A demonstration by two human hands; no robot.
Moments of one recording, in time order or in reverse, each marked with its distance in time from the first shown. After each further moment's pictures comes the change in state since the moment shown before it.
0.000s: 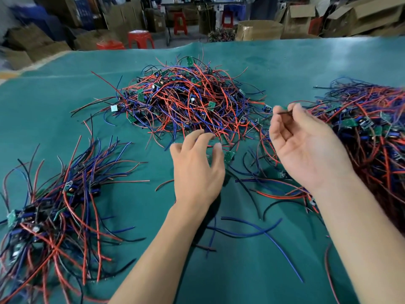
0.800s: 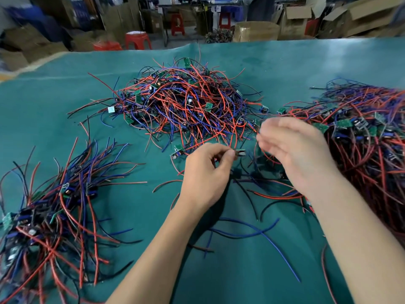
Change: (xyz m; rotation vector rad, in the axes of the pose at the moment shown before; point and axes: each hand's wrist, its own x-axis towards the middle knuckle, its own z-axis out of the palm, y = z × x) left_hand -0.004 0.014 -0.003 -0.410 -0.202 -0.040; right_hand 0.008 0.012 -0.016 -0.661 0.158 -0.109
